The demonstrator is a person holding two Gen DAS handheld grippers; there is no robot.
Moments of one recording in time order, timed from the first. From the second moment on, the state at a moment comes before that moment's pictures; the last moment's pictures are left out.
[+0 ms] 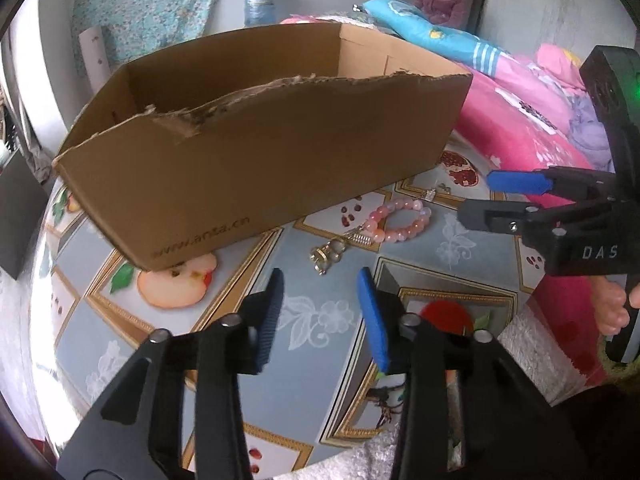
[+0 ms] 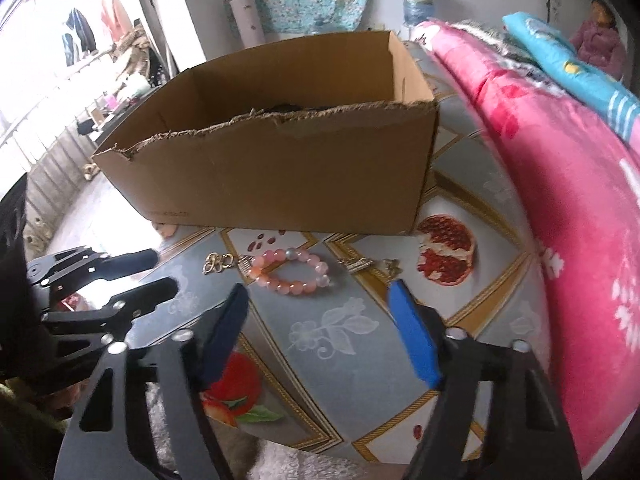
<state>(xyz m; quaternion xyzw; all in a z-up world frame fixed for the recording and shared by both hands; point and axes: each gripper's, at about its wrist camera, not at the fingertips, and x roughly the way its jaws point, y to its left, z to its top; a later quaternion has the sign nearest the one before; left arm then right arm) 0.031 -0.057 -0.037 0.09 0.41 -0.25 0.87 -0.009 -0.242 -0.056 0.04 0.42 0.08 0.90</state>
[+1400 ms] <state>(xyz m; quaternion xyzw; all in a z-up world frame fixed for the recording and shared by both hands) 0.055 -0.092 -0.054 0.13 0.46 -0.23 0.85 0.021 -0.201 -0.090 -0.05 0.46 0.22 0.86</state>
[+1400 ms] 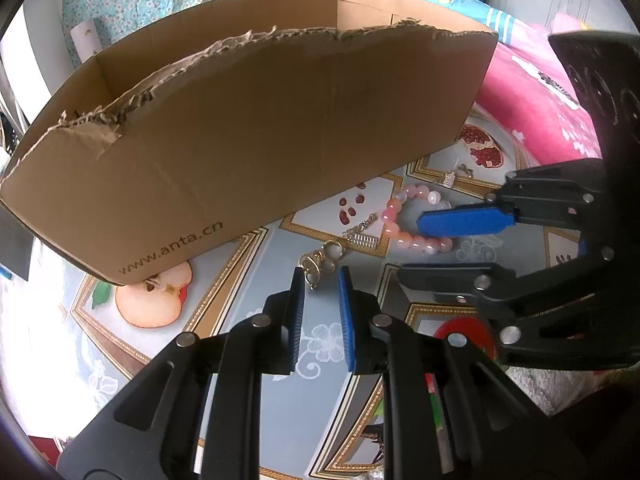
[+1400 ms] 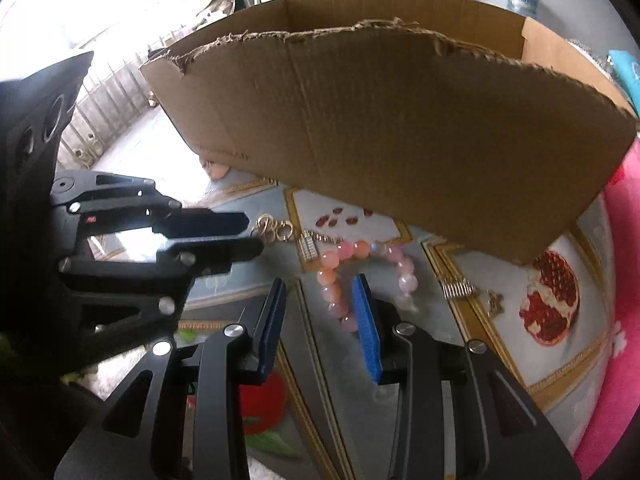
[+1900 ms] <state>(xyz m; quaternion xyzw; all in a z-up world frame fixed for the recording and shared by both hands) 0.057 -0.088 -0.056 0.10 0.46 -0.23 0.85 -0.018 -0.242 -0.085 -0.02 0.50 0.16 0.85</state>
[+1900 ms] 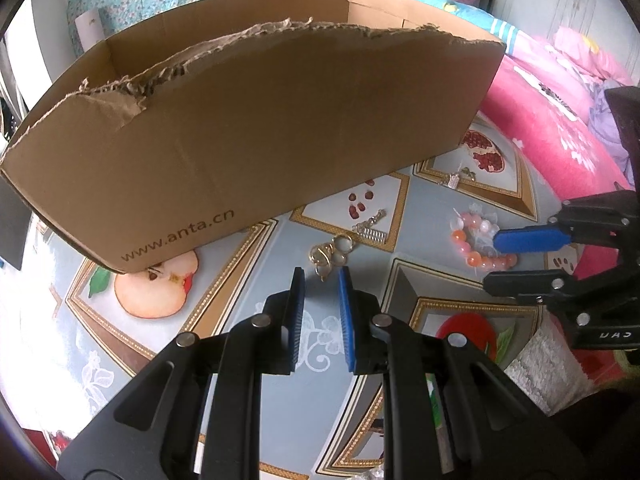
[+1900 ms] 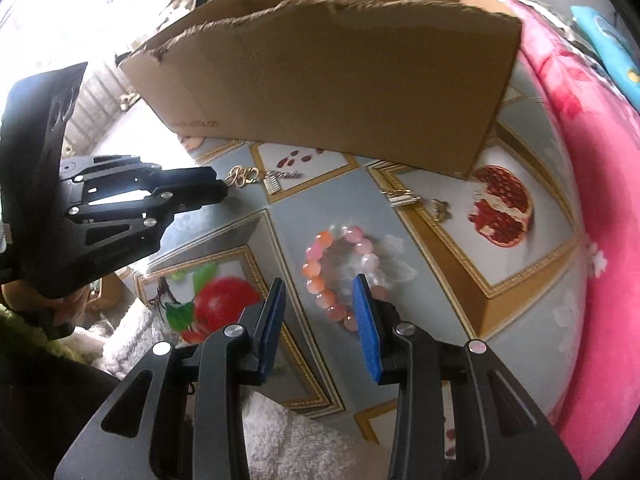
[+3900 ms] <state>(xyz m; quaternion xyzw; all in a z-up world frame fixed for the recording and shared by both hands) 0.052 -0.027 -0.037 0.06 0.43 -0.21 0.88 0.020 -0.158 -0.082 -0.03 0.44 0.25 0.86</state>
